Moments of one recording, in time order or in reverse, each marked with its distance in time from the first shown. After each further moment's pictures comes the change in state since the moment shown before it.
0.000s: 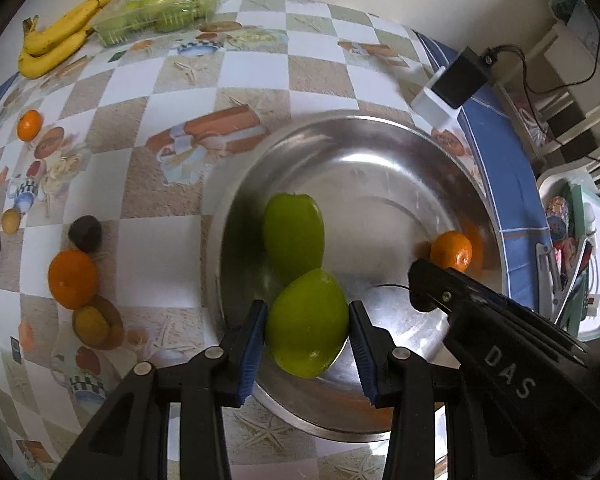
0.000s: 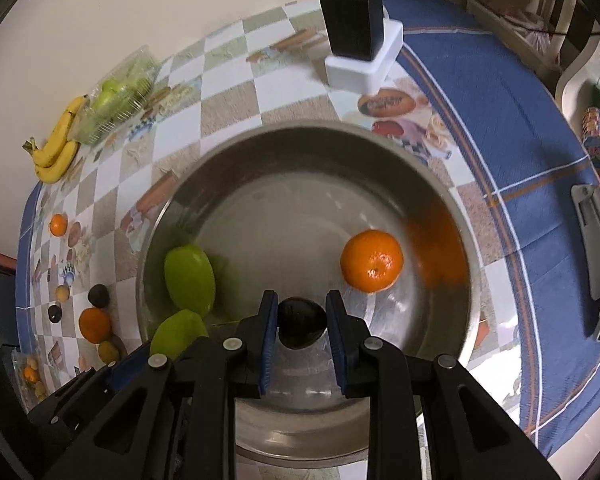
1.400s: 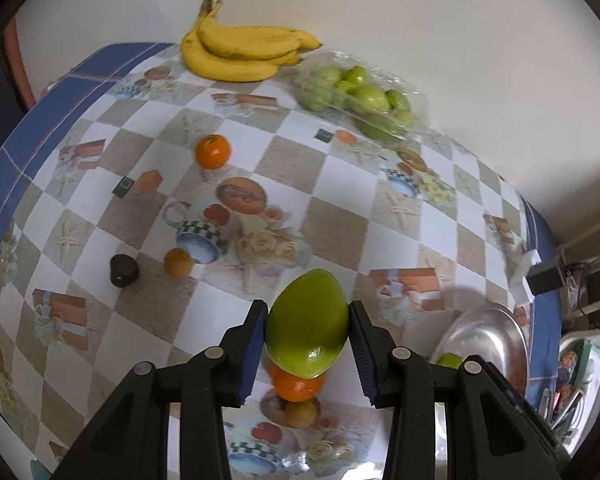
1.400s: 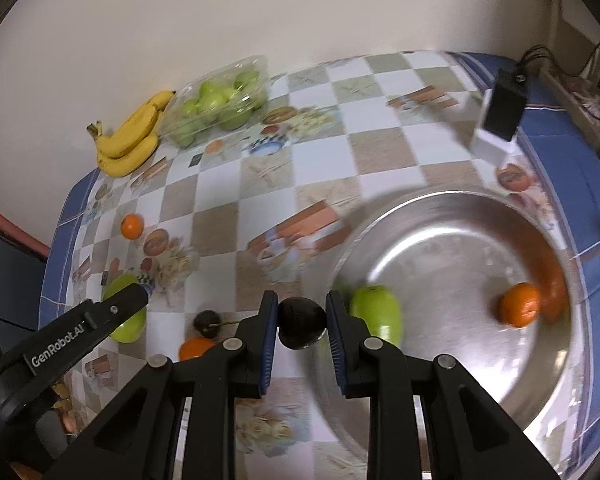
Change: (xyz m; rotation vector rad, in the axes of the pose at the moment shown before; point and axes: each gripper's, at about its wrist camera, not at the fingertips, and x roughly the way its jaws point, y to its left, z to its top) left arm -0.081 0.164 0.036 -0.361 -0.247 0.080; right arm -0.018 0.122 0.000 -0.132 -0.145 0.084
